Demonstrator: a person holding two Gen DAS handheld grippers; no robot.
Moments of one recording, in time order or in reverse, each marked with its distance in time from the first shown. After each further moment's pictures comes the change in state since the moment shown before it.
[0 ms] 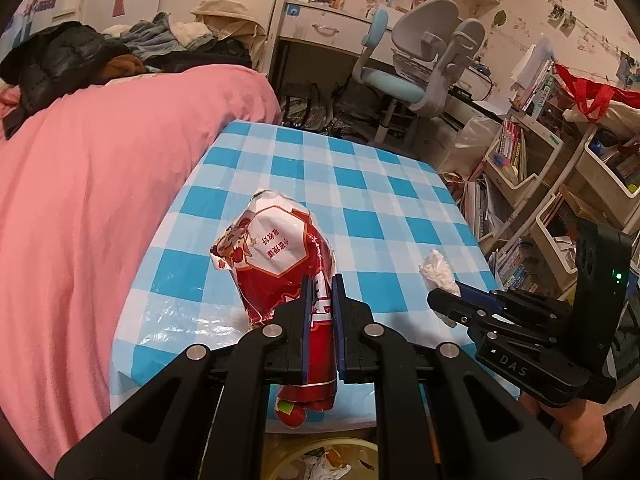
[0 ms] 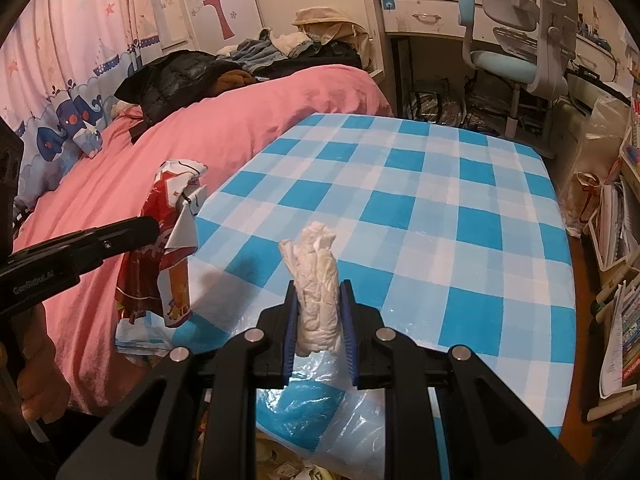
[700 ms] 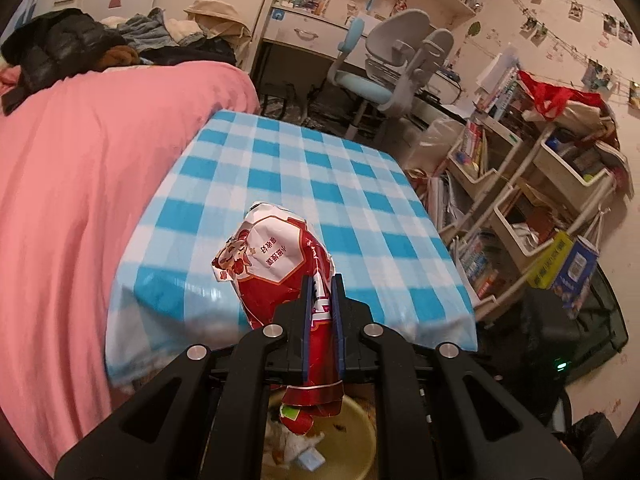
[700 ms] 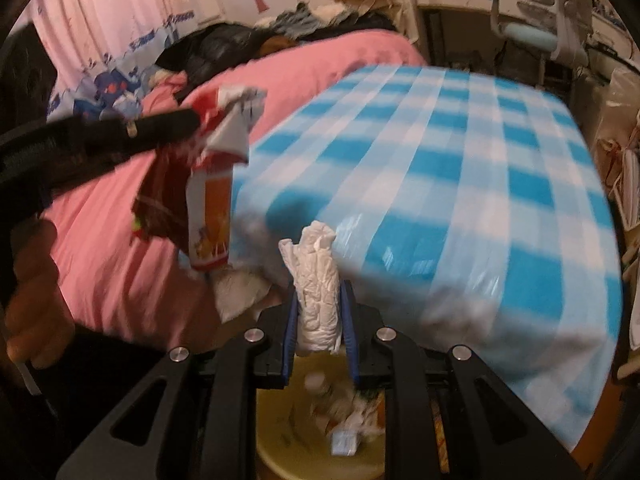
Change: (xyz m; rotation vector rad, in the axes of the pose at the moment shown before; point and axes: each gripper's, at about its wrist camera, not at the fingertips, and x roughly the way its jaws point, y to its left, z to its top) left arm -0.082 0.001 -0.074 -0.017 -0.002 -0.121; right arm -0.035 0.064 -0.105 -0.014 0.115 0.122
